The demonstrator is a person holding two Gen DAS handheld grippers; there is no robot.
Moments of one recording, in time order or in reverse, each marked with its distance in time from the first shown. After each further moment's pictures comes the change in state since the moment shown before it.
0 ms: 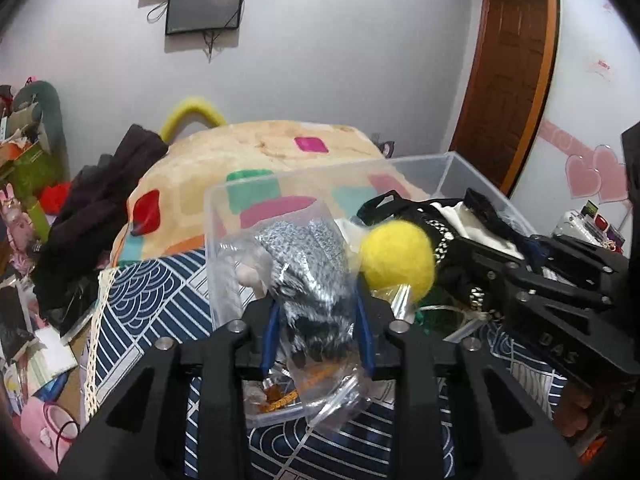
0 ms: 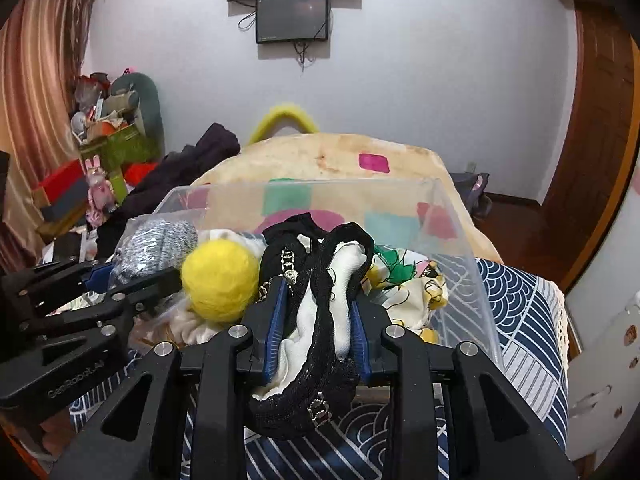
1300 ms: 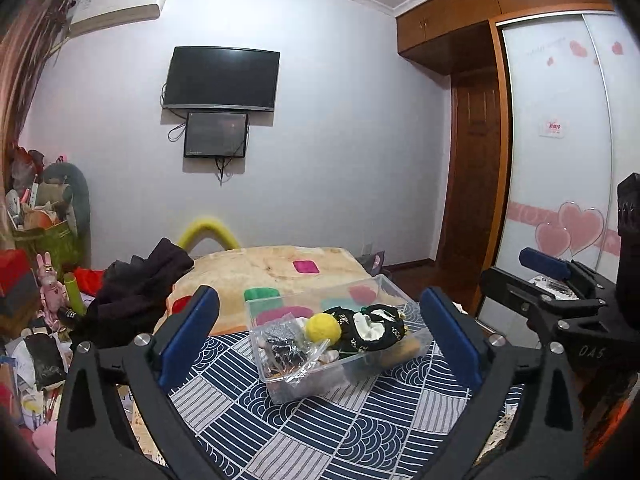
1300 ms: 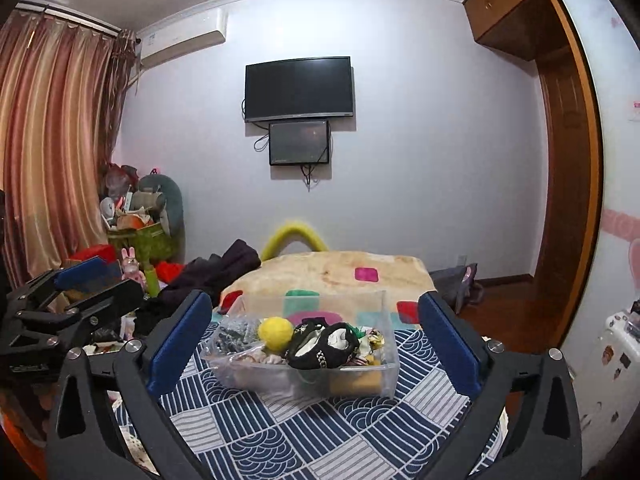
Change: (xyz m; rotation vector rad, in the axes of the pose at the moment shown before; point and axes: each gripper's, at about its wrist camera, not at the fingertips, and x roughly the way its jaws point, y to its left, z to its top) left arm -0.212 -0.045 -0.022 0.047 -0.452 0.013; right arm -0.162 0.001 -0.014 0.028 -0.433 0.008
